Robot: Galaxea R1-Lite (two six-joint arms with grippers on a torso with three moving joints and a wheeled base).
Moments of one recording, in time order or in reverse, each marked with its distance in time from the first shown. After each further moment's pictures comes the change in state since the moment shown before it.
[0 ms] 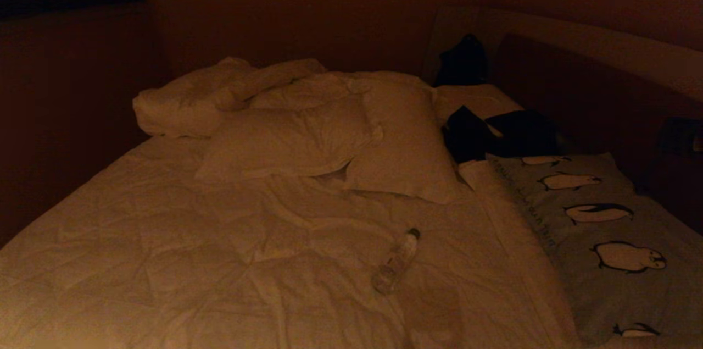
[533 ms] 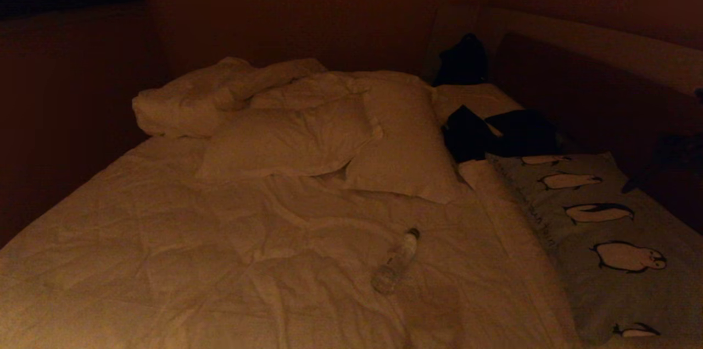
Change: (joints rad) left arm 0.000 0.000 0.000 0.000 0.000 0.000; right arm -0.111 0.201 -0.055 -0.119 -0.001 0.006
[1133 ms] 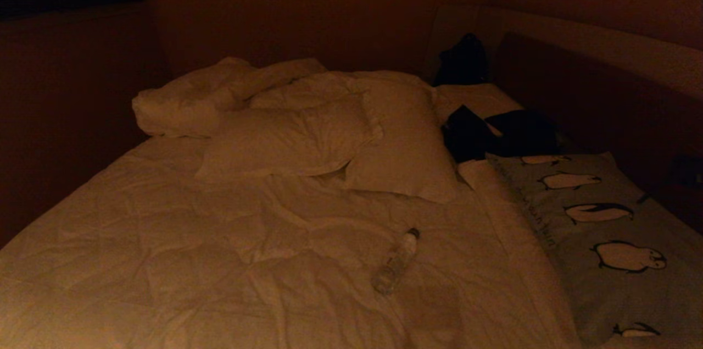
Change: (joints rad) left arm 0.001 0.000 0.000 0.000 -0.001 0.000; right arm -0.148 0.123 -0.037 0.004 0.127 0.000
